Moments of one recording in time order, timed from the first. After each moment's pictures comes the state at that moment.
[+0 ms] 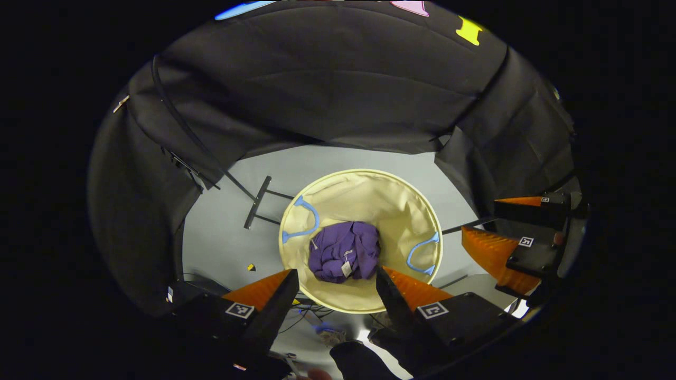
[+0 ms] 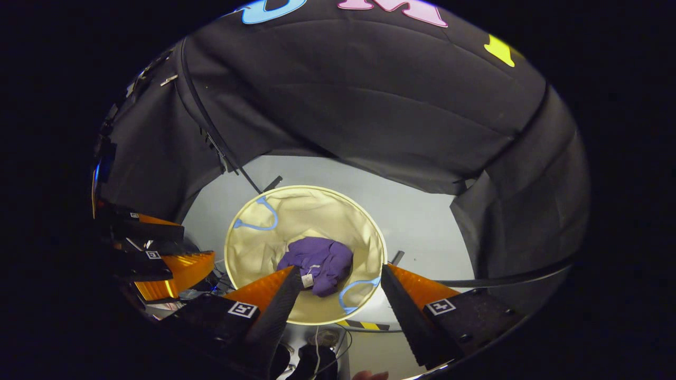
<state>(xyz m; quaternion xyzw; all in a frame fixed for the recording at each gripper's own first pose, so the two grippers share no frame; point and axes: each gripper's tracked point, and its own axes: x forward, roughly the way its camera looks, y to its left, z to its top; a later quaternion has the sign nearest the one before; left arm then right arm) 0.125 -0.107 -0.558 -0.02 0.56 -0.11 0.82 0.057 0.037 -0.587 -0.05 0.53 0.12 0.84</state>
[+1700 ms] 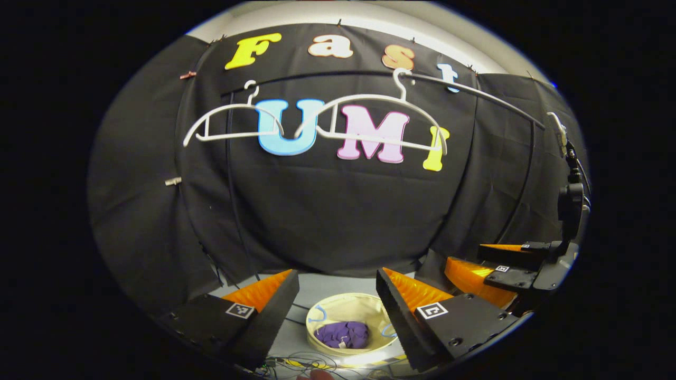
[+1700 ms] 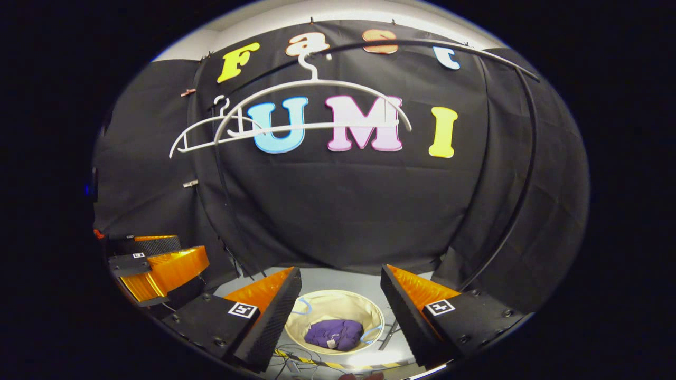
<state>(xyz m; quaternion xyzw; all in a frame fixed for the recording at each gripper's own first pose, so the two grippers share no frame) 0.067 -0.022 -0.169 -0.05 0.19 -0.09 0.98 0.025 0.057 -0.202 0.04 0.22 0.06 0.97</state>
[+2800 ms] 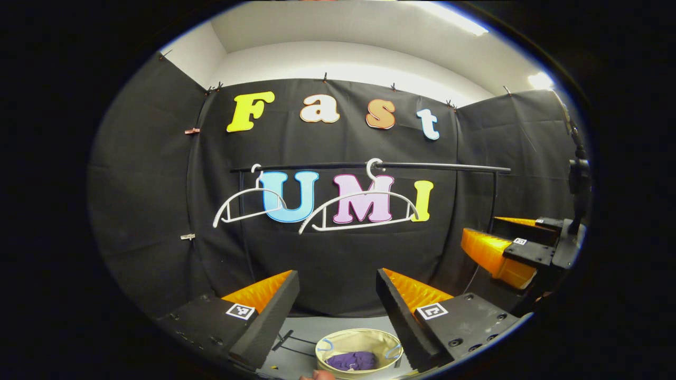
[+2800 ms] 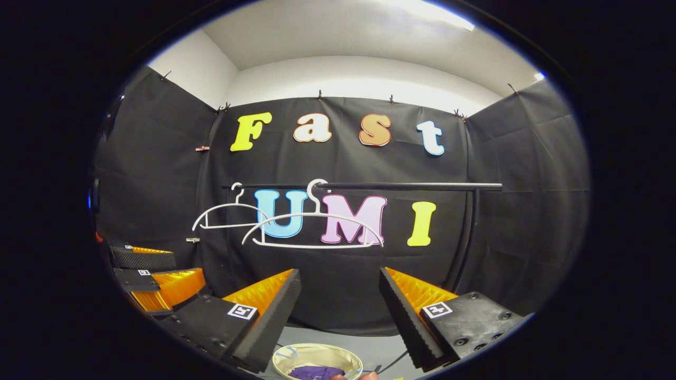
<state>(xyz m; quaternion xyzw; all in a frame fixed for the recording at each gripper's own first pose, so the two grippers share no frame) 0.003 -0.010 -0.041 -0.03 0.04 -0.08 1.00 -0.026 0.034 -0.019 0.01 0.00 0.03 1.00</state>
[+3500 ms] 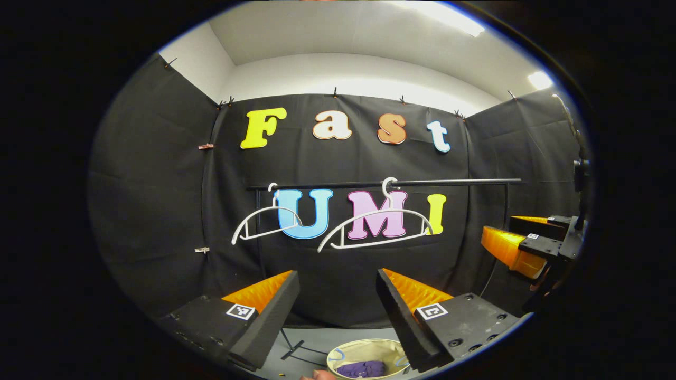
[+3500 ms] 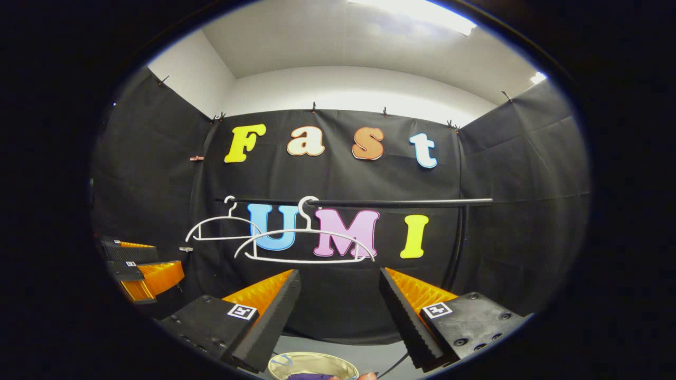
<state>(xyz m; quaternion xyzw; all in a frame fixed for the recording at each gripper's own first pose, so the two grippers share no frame) 0.002 0.013 -0.022 -0.03 0.00 -0.04 1.00 -0.022 0.023 -0.003 0.01 -0.03 0.02 1.00</state>
